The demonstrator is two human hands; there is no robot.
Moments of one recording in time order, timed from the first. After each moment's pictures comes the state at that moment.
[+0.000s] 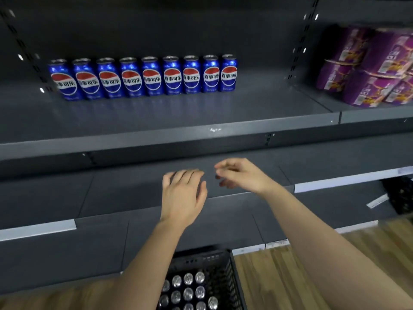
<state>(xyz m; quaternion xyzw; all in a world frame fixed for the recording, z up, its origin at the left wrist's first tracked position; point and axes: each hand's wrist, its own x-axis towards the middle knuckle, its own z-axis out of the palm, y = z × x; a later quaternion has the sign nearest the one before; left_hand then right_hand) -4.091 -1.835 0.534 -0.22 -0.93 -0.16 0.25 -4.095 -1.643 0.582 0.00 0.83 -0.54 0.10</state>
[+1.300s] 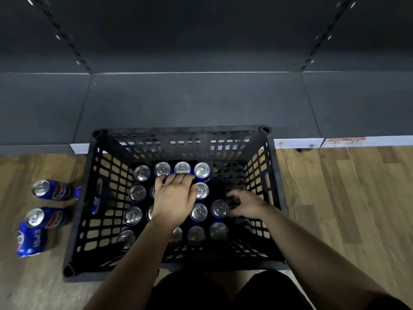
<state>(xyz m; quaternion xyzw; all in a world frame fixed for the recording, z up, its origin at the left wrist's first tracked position) -4.001 -1.856 -0.159 -0.12 -0.99 -0.13 -0.02 -4.001 -1.627 -0.198 0.07 0.85 -0.31 0.43</state>
